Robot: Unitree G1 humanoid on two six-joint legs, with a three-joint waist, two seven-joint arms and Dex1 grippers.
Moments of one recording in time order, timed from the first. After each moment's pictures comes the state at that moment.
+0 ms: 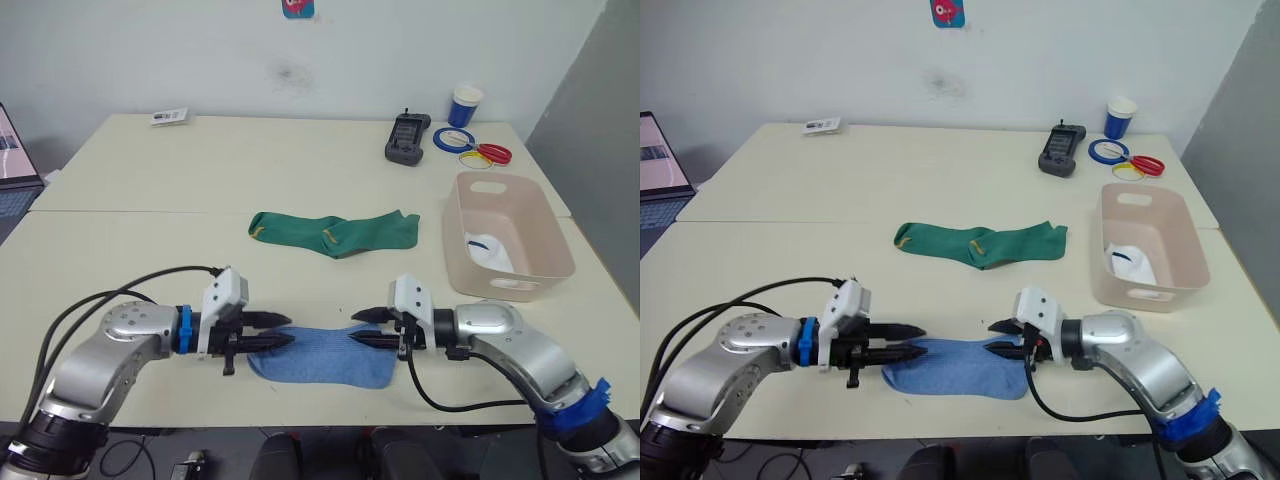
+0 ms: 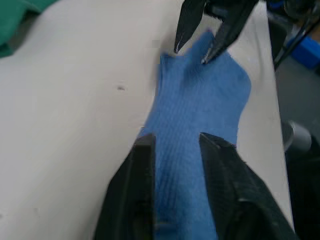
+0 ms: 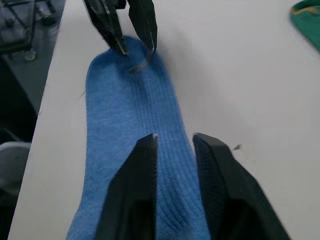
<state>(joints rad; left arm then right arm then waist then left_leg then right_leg) -0.10 0.85 -0.06 -0.25 -0.44 0.38 -1.17 -0.34 -0.58 0.42 -0.31 0.31 0.47 0.91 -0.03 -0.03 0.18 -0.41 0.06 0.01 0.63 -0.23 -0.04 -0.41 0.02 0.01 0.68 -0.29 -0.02</state>
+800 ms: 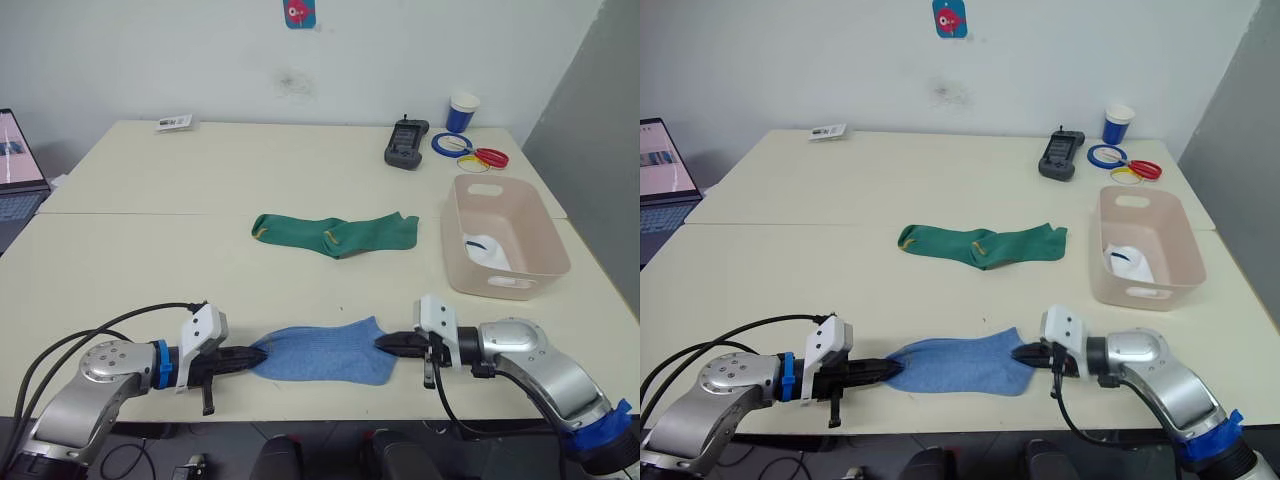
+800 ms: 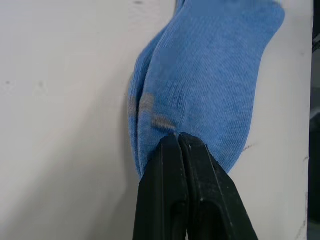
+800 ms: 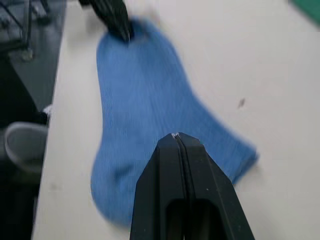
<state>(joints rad) 0.06 0.85 0.06 -0.20 -0.45 0.34 -1.14 -0.21 -0.65 0.24 -0.39 0.38 0.48 0.96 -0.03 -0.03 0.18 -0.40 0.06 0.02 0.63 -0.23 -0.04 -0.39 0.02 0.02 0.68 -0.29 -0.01</state>
